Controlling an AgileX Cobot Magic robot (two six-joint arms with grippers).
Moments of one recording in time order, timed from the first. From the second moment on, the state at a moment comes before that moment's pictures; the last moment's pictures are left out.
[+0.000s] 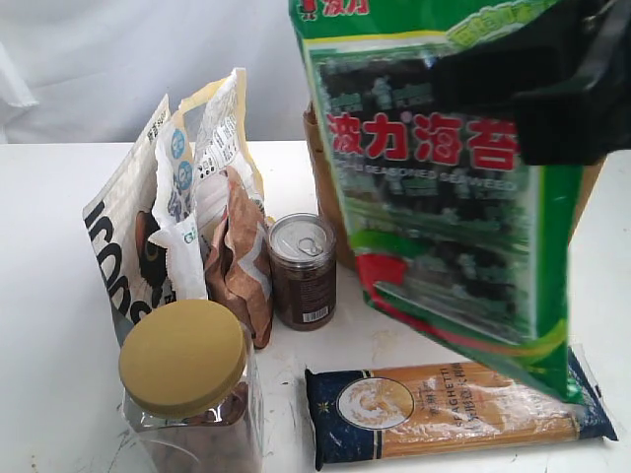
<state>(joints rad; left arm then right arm) -0.05 0.00 0.00 0.03 0.35 -0.09 0.58 0.96 -1.07 0.33 0.68 -0.29</state>
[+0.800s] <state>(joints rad) -0.05 0.00 0.00 0.03 0.35 -0.09 0.58 0.95 -1.31 -0.44 0.71 0.07</state>
